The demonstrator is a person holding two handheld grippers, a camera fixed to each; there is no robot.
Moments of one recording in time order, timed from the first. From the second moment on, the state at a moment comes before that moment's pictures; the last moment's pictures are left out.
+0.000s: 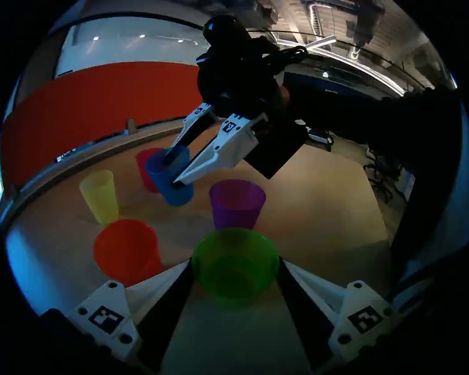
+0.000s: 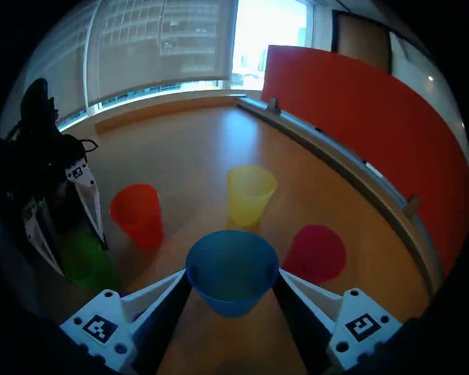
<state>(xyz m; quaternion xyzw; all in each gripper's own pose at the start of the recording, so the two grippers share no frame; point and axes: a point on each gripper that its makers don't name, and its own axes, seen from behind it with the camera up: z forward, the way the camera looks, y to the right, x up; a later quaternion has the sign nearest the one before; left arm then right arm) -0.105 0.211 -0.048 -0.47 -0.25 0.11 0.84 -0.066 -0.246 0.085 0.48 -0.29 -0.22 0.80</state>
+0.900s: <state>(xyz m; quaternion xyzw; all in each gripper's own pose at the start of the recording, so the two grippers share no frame) -0.107 0.207 -0.057 -0.47 -0.27 0.10 0.84 -0.087 -0.241 0.086 0.48 -0.30 -0.20 0.80</state>
